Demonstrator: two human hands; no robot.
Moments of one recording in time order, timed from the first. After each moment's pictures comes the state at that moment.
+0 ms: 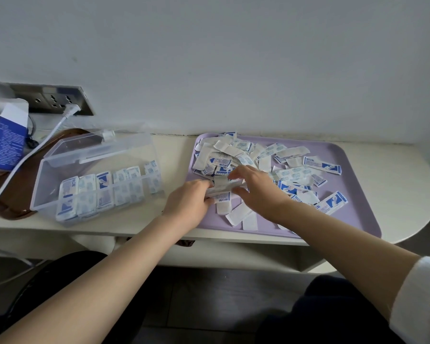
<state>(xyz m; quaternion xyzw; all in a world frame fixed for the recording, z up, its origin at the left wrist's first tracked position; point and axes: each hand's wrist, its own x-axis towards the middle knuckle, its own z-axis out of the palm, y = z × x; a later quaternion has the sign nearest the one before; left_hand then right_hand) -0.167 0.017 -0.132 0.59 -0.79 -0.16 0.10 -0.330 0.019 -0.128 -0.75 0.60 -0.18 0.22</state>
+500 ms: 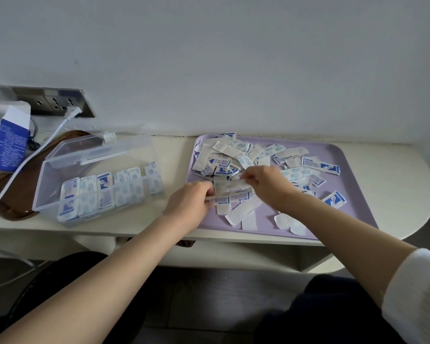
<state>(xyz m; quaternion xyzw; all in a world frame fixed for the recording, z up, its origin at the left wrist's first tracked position) -0.166 0.017 -0.134 0.58 -0.79 -0.18 0.09 -0.351 0.008 -0.130 -0.71 0.66 -0.16 0.20</state>
